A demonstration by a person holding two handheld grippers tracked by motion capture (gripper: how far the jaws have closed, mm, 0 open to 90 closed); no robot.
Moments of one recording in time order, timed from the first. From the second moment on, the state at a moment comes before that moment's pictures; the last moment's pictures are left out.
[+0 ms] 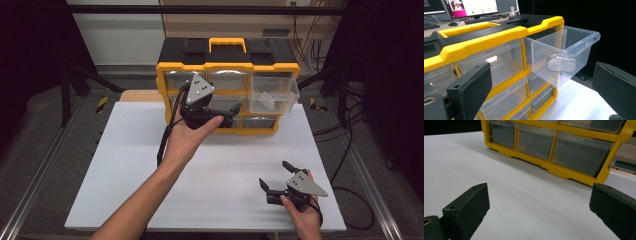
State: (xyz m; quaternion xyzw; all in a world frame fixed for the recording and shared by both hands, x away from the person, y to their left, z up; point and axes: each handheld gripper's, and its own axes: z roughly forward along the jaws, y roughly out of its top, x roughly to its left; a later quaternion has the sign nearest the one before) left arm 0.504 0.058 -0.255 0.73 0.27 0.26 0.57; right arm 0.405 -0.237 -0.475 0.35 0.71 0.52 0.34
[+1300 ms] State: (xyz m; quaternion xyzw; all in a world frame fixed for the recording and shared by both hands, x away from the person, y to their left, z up) left arm 0.485 0.109 -0.280 0.72 0.28 0.28 0.57; right arm 0.405 -0.233 -0.476 0.34 0.71 0.52 0.33
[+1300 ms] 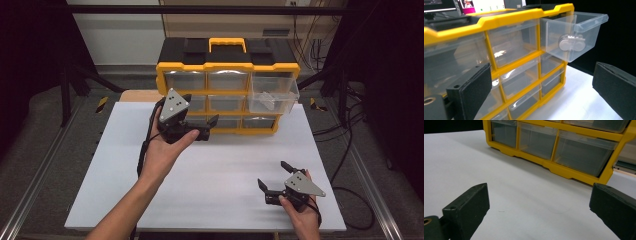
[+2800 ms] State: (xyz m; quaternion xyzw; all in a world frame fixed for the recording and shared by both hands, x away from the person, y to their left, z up) left arm 0.470 0.209 -0.380 0.71 0.37 0.27 0.53; right arm 0.405 -0.230 -0.477 0.34 0.71 0.51 0.33
